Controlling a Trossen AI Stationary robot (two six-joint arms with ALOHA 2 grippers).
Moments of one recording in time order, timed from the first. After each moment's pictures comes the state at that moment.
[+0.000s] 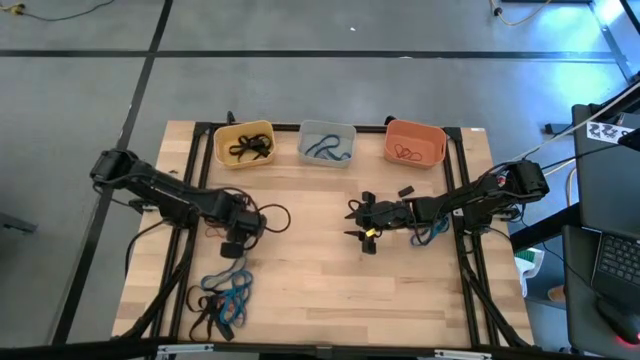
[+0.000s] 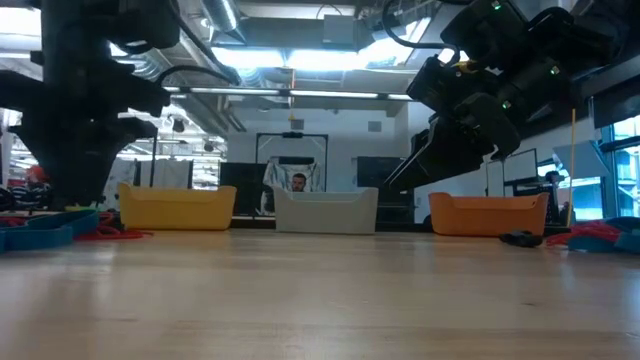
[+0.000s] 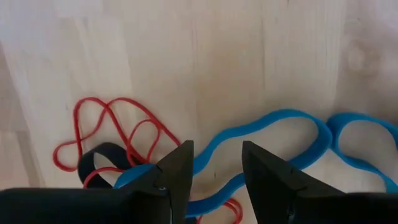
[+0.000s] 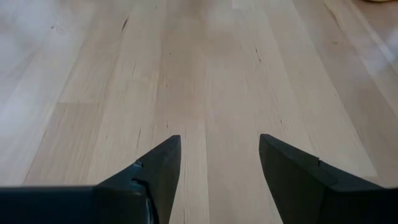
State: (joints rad) left arm -0.23 1.34 0.74 -0.91 -0.11 -0.18; right arm 0.12 1.55 0.59 0.36 0.12 0.05
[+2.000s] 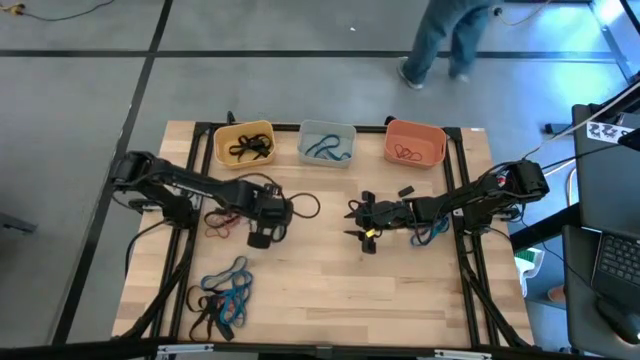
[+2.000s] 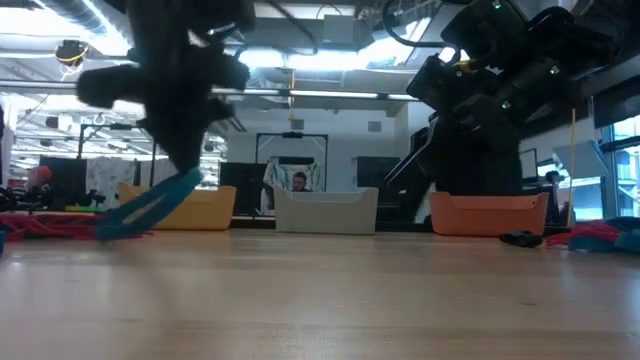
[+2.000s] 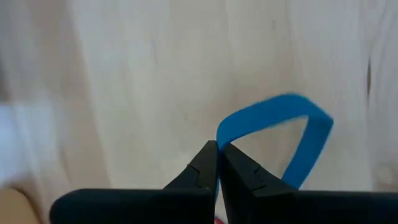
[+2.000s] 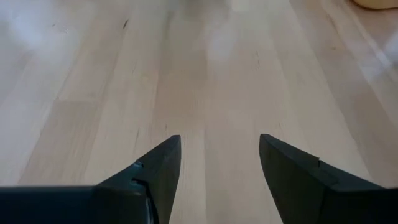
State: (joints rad) left arm -0.08 1.51 0.99 -0.79 -0.18 0.11; right arm 0.12 1.55 0.59 0.37 0.14 0.02
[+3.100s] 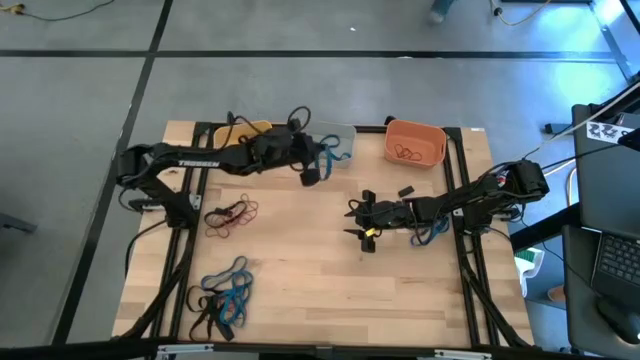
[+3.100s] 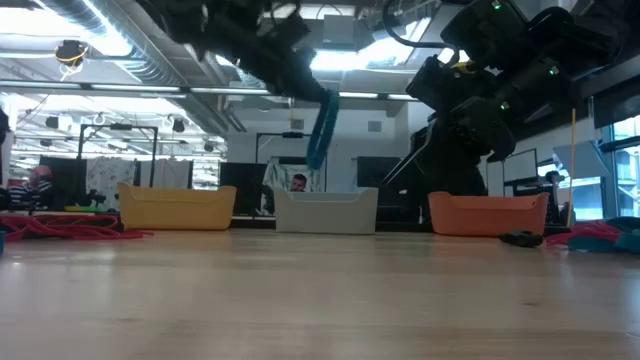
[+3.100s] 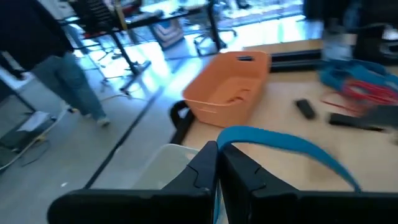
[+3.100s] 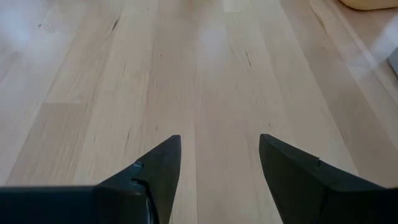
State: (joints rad) left arm 0.32 1.54 0.99 0.23 -0.19 0.26; right arm 0.12 1.55 0.59 0.37 0.16 0.02
